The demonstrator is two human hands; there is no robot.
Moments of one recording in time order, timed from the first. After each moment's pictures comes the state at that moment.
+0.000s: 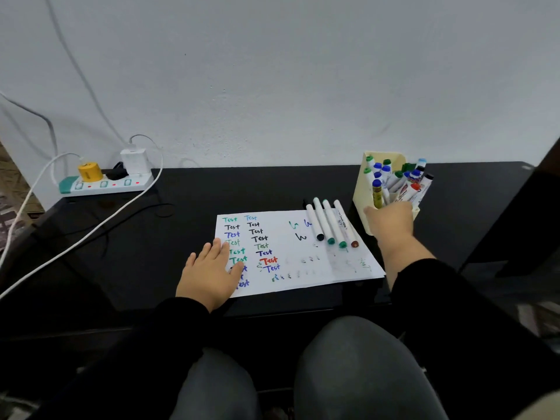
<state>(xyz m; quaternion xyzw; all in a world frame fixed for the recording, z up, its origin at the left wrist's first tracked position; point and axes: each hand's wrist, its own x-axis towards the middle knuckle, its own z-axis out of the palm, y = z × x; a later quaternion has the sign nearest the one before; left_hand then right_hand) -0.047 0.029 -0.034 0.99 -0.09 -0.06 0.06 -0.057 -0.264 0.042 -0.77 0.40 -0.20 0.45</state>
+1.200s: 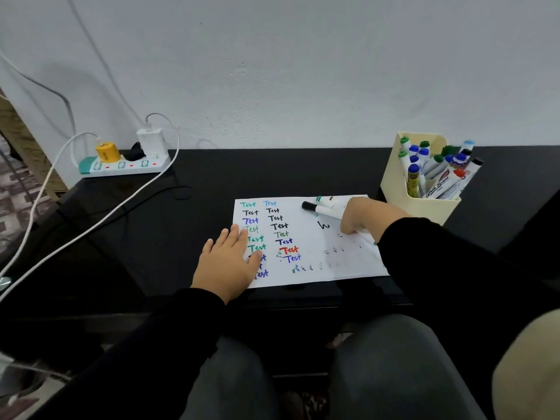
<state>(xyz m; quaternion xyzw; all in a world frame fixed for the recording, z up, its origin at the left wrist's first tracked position) -0.051 0.030 -0.035 0.99 -0.10 -0.05 0.07 -0.010 -0.197 0.042 -0.96 0.15 0.25 -0.06</state>
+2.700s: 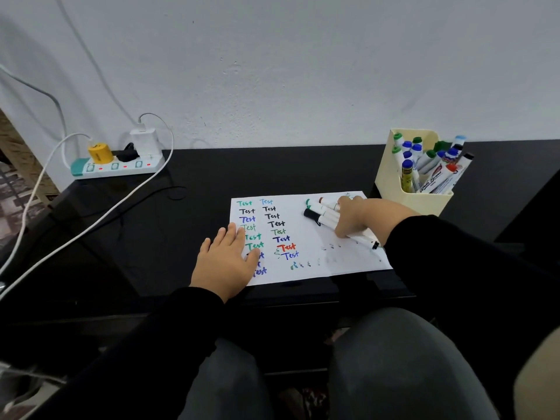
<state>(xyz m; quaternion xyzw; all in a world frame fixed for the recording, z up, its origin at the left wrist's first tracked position) -0.049 0.032 -0.036 0.99 -0.10 -0.05 0.08 -0.028 -0.201 0.043 -0.97 0.13 0.21 -0.02</state>
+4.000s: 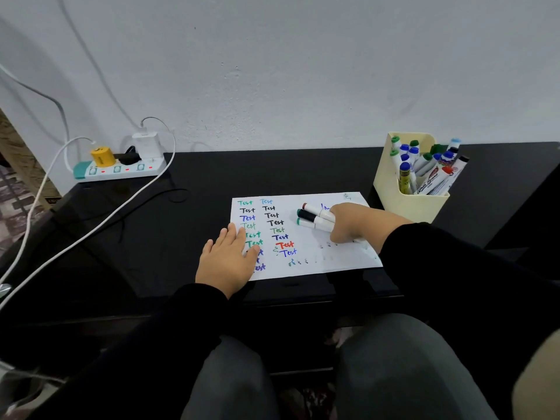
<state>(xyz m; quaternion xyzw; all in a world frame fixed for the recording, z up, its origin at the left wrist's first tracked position) -0.043 0.031 -0.035 0.99 -0.08 -0.07 0.11 -0.038 -0.190 0.037 -0.98 0.09 0.18 0.02</state>
